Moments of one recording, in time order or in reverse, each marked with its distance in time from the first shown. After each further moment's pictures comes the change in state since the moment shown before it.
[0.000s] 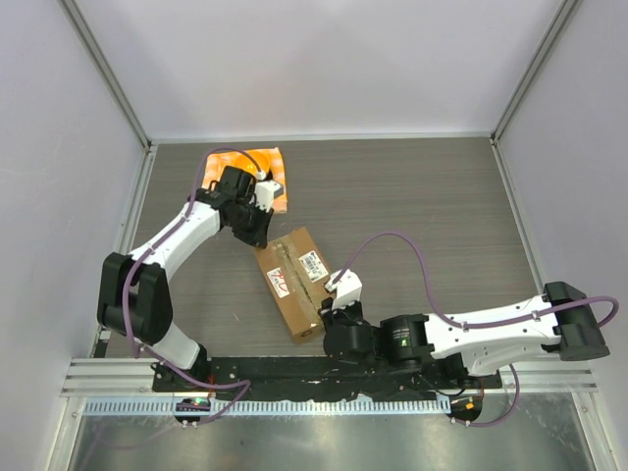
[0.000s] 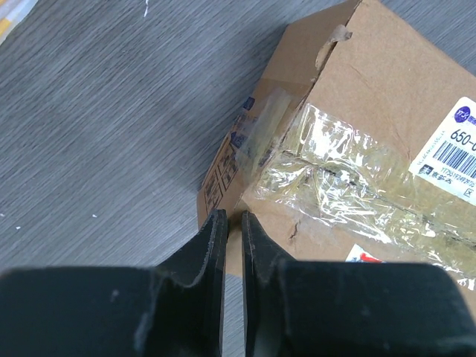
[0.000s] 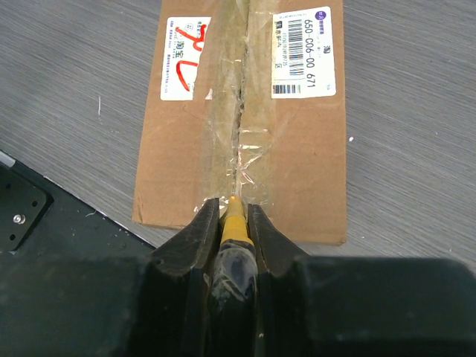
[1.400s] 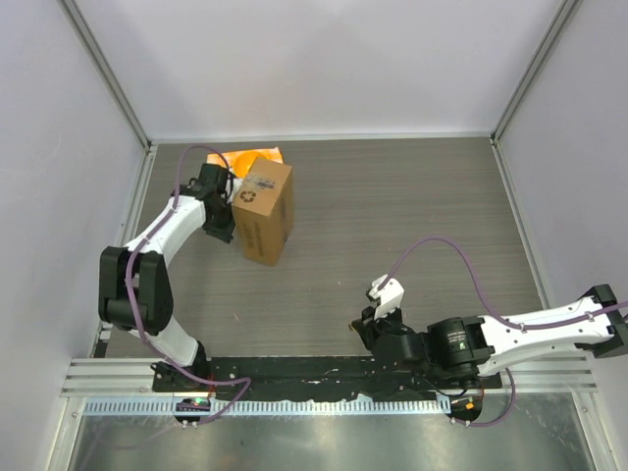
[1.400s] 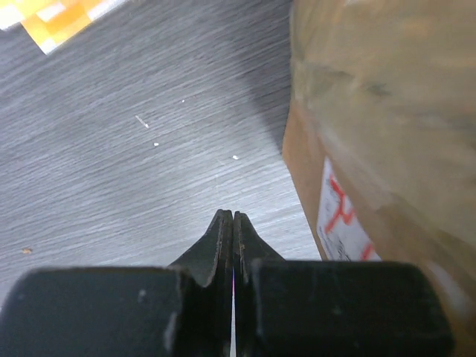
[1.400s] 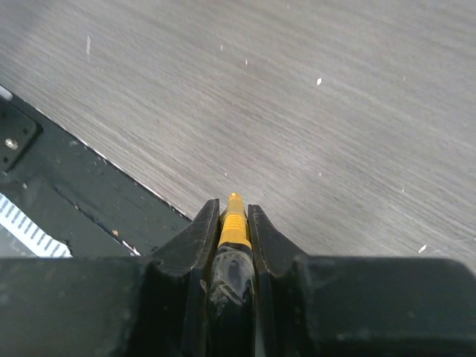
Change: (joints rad) left arm 0.151 0.058 -0.006 -0.023 -0.251 0.017; right arm 0.083 -0.373 -0.163 -0.244 -0.050 0.086
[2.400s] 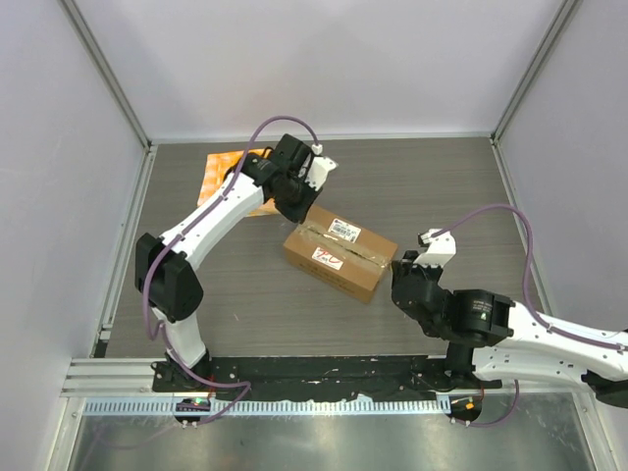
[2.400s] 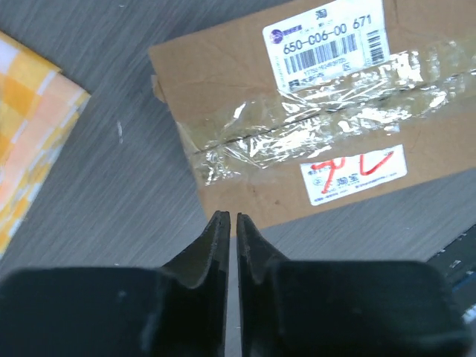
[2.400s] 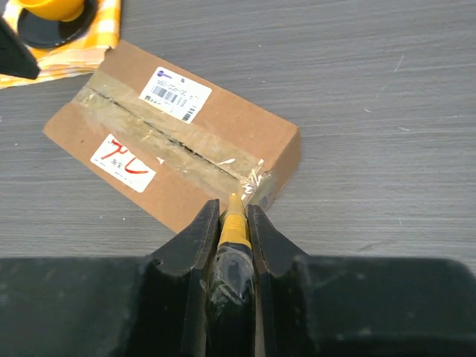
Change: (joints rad) left arm -0.447 0.169 0.573 -0.254 0.087 -0.048; right arm -0.433 -0.077 0.146 -0.109 0.193 -0.032
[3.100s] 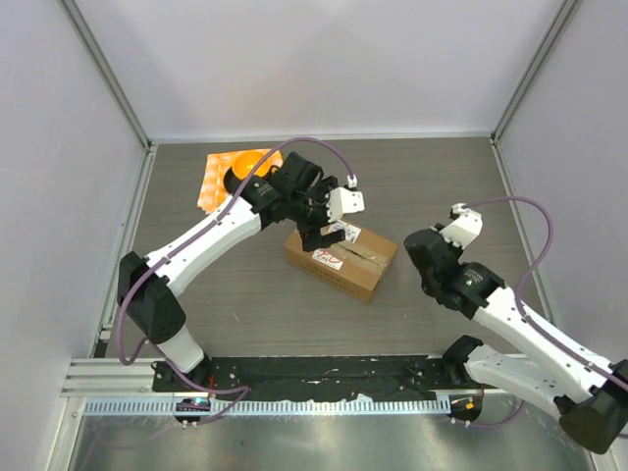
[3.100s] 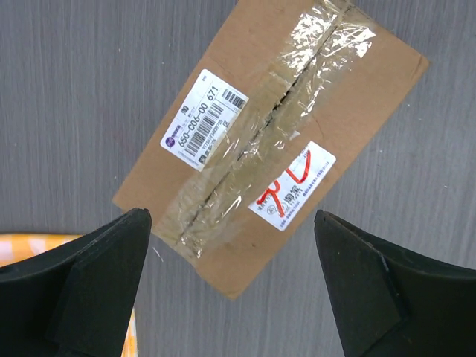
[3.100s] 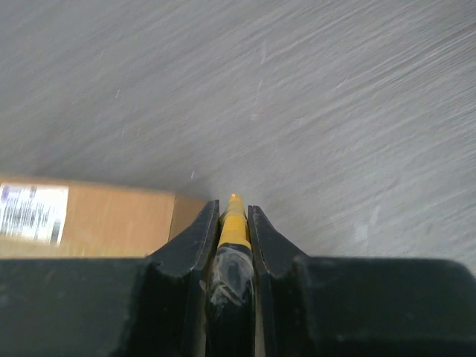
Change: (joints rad) left arm -0.121 -0.165 -0.156 0.152 0.232 0.503; right arm -0.472 0.082 -0.035 0.010 -0.124 0.092
